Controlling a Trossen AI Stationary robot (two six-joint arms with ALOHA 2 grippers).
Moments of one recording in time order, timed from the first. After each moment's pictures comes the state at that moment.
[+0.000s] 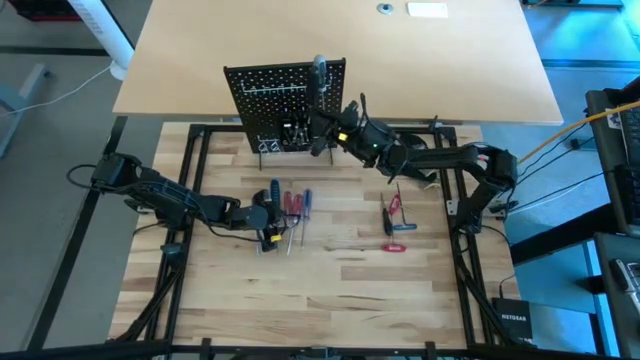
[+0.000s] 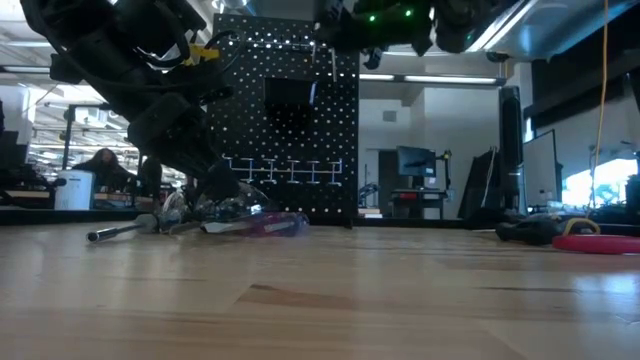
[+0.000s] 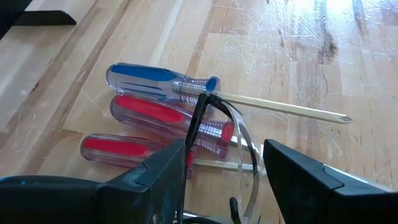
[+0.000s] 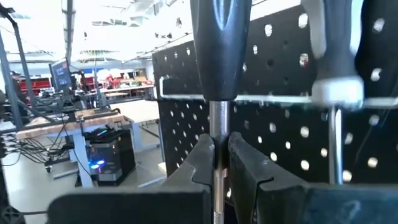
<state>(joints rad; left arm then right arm) -0.16 1.41 0.51 0.16 -0.37 -0.18 -0.28 1.71 1.15 0.81 0.30 0.03</state>
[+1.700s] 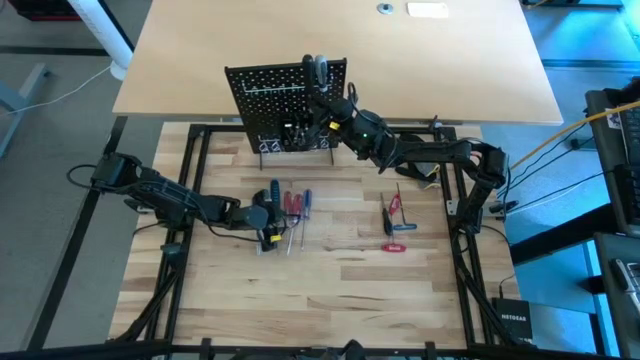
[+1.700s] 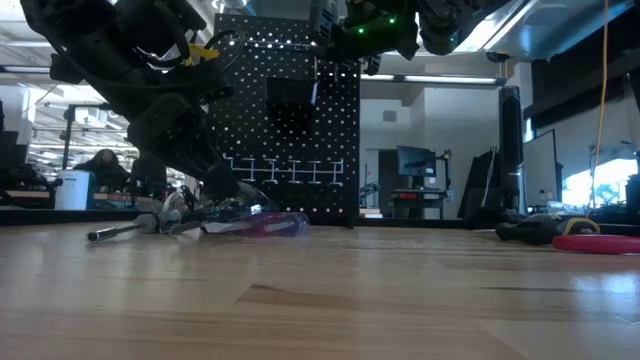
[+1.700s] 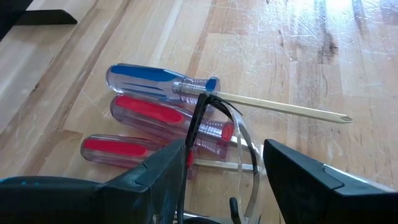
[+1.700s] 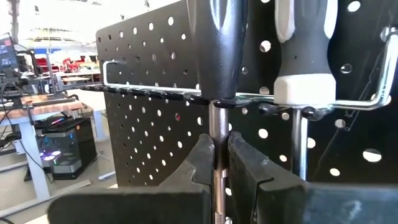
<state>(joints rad) -0.16 1.41 0.51 0.16 -0.37 -0.18 -0.34 1.77 1.25 0.69 0.40 -0.01</state>
